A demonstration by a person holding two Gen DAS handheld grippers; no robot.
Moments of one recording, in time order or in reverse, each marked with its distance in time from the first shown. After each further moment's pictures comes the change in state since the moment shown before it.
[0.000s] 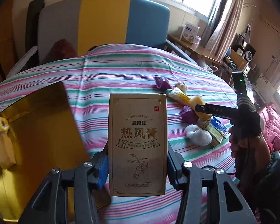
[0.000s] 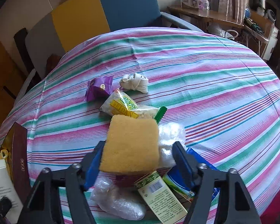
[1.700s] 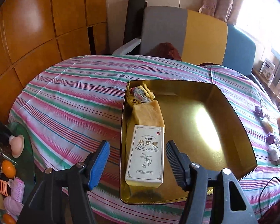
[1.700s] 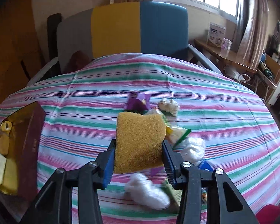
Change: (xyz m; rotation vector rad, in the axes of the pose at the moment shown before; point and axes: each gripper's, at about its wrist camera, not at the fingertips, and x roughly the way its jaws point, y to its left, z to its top) left arm -0.108 0.206 -0.084 -0.346 -0.104 0.502; right arm -0.059 0.084 -0.023 -0.280 -0.175 0.024
